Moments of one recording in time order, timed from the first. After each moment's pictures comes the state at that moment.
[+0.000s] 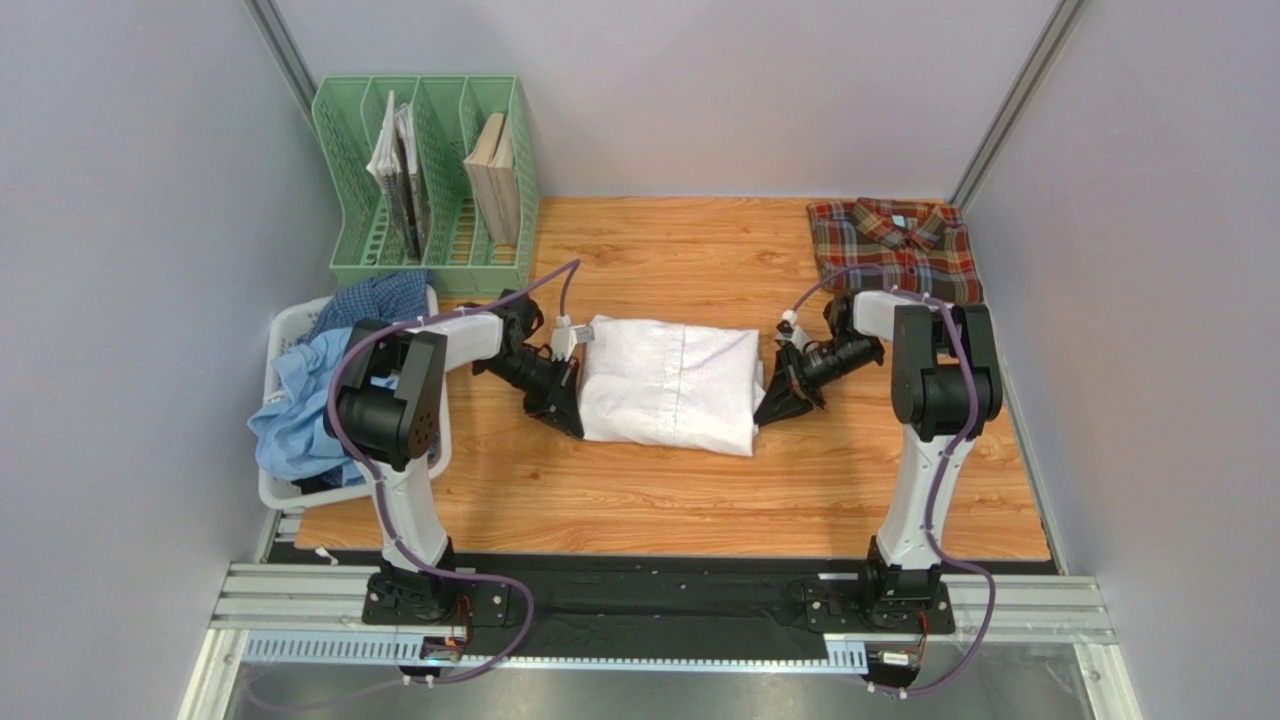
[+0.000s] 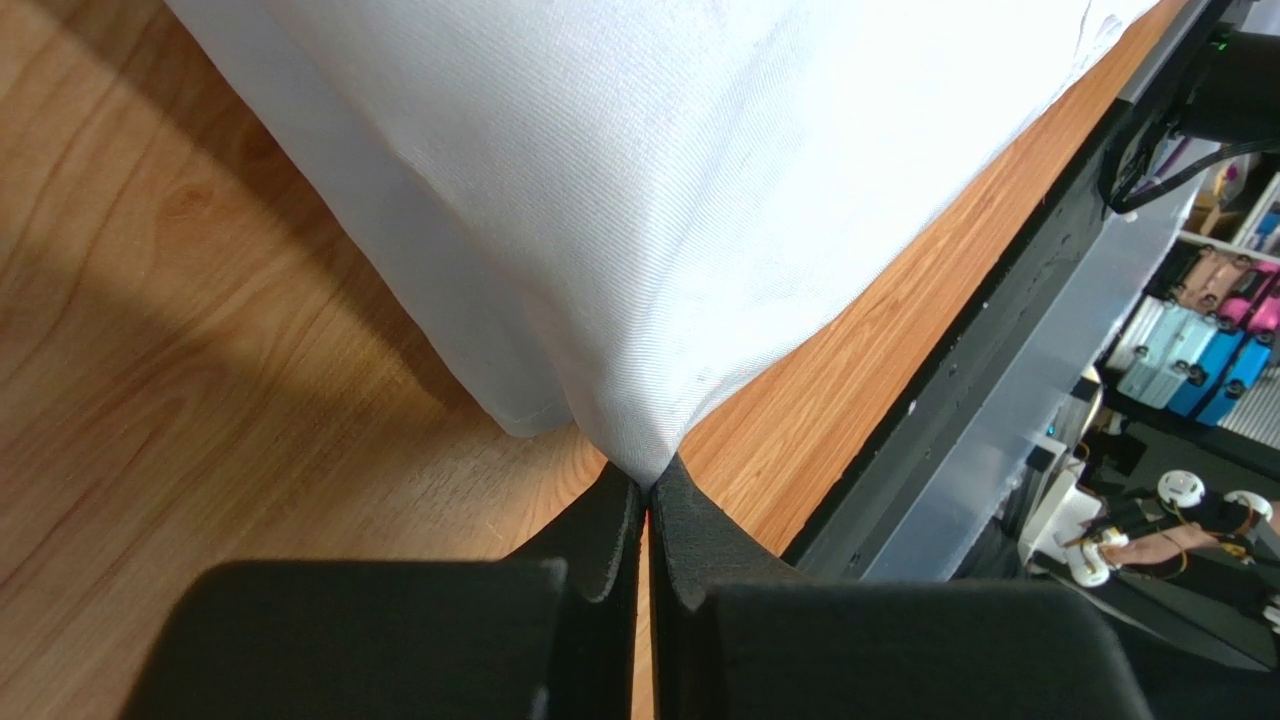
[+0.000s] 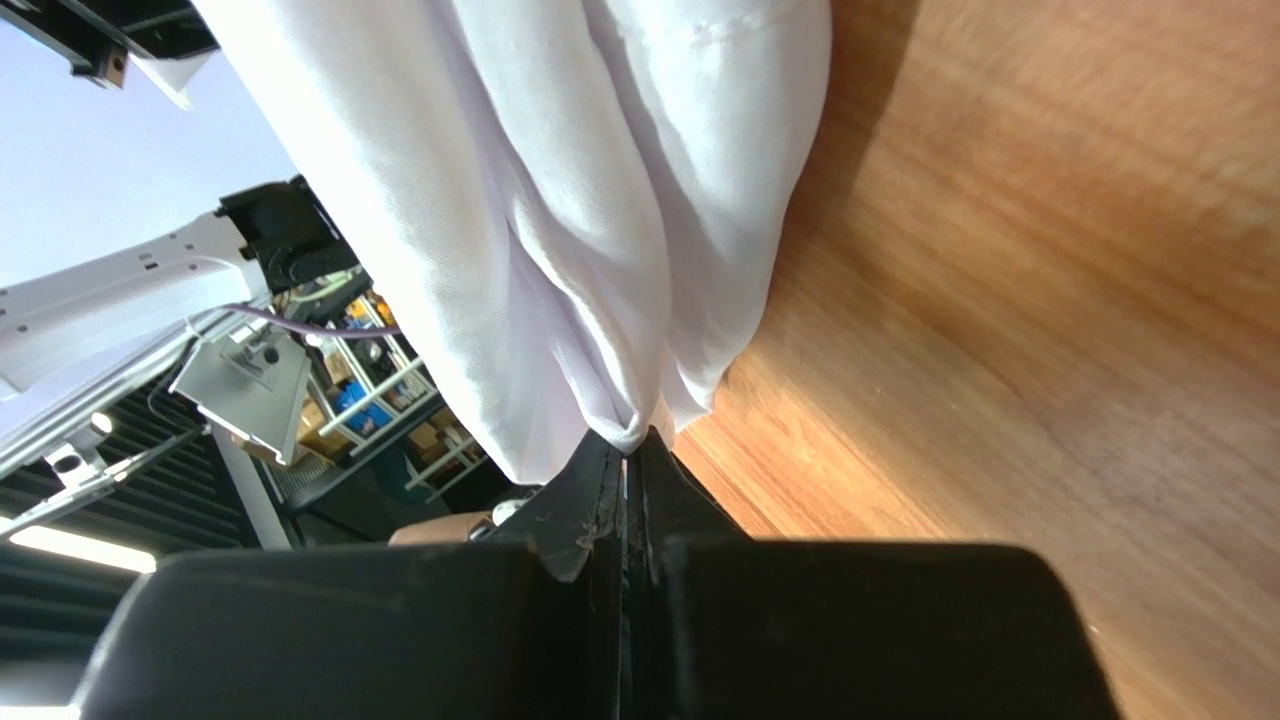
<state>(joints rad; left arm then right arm) -0.25 1.91 1.10 -0.71 0.79 0.18 0.02 2.08 1.28 -1.03 -0.92 -0.05</state>
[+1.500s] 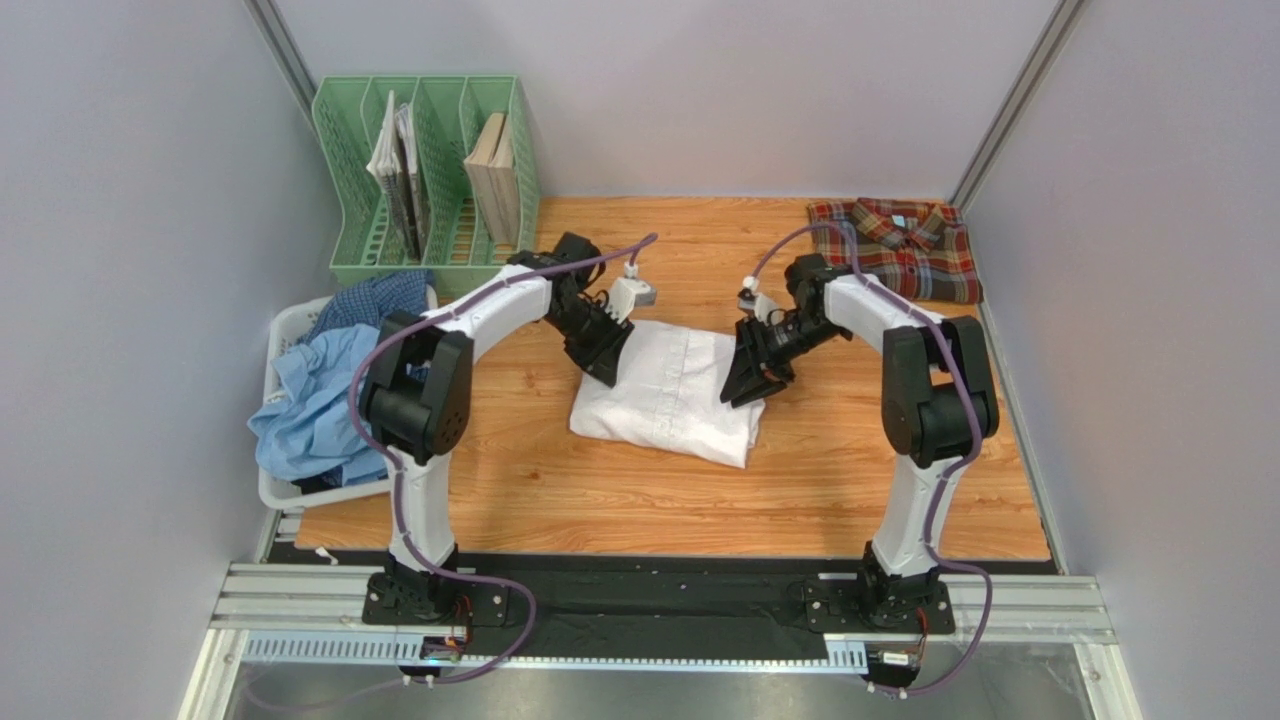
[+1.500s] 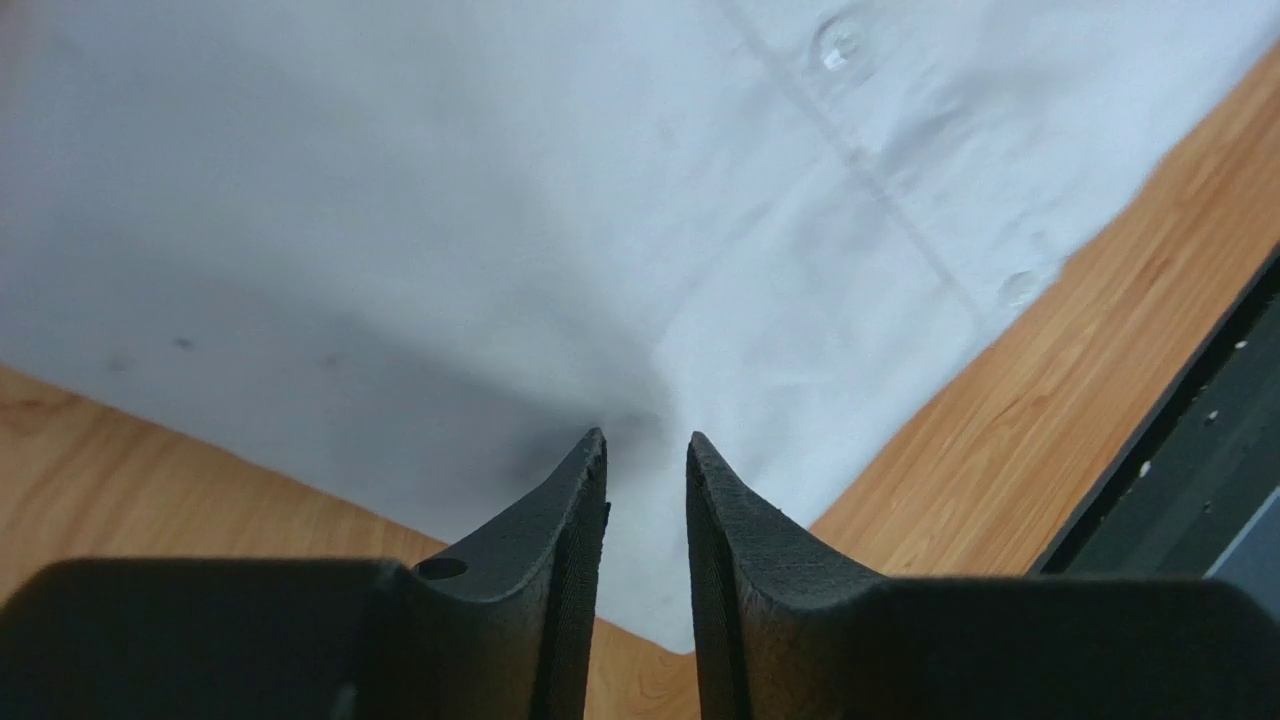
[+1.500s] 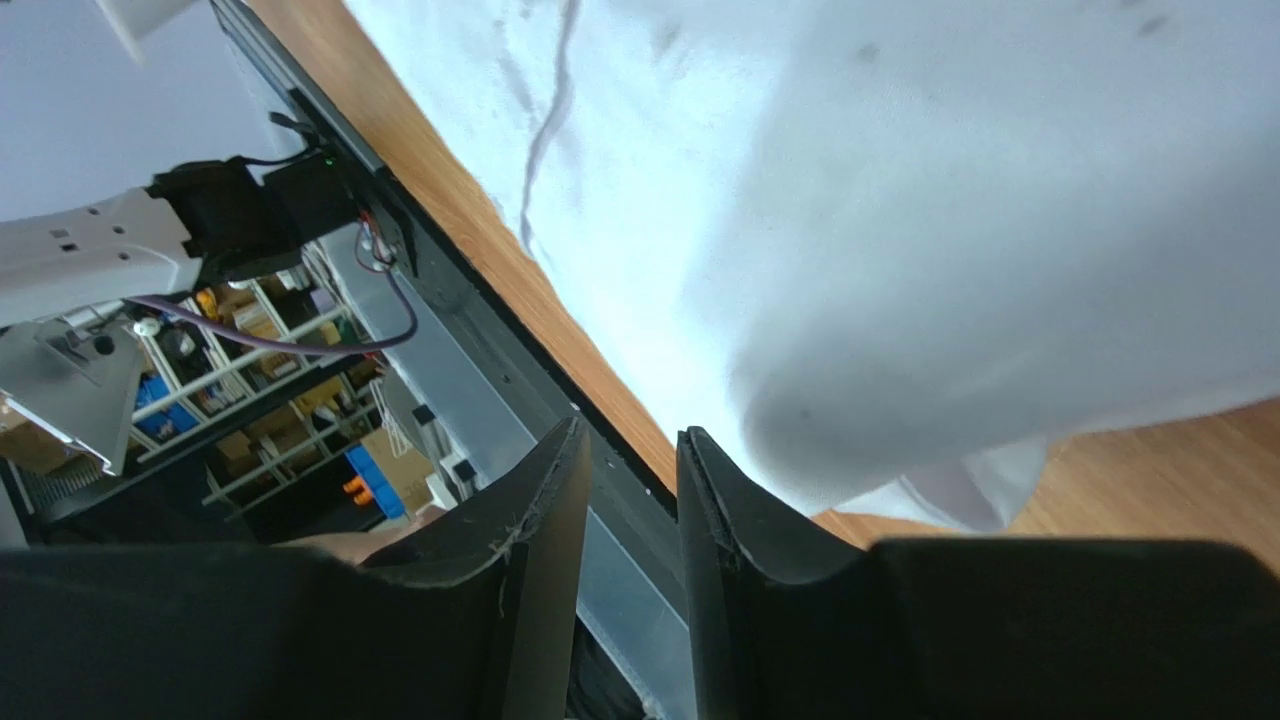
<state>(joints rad) -0.43 1.94 1.53 -0.82 0.55 0.41 0.17 1.93 1.36 -0.97 -0.87 0.02</state>
